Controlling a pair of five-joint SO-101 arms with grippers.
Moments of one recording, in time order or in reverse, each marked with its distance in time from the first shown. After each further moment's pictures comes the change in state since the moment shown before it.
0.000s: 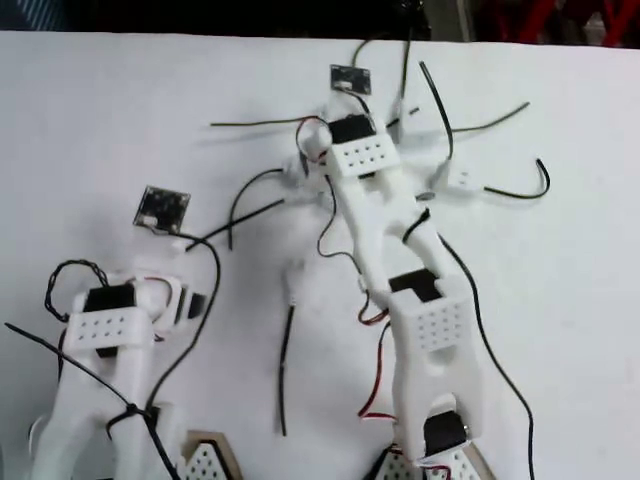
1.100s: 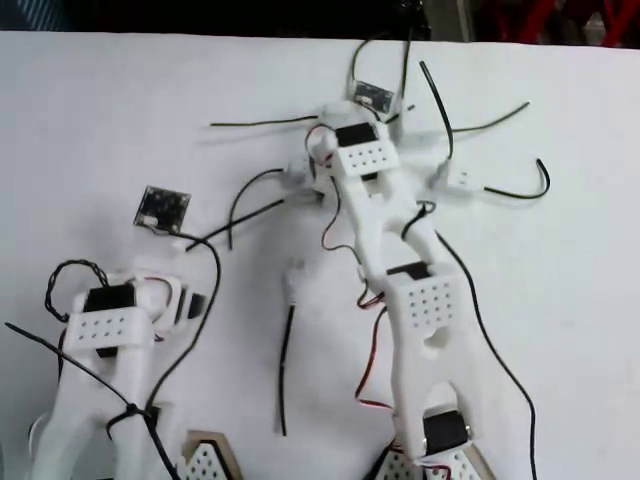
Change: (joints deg) left arm 0.0 0.0 0.0 0.0 -0.2; right arm 2.8 10.8 -7.3 -0.3 -8.8
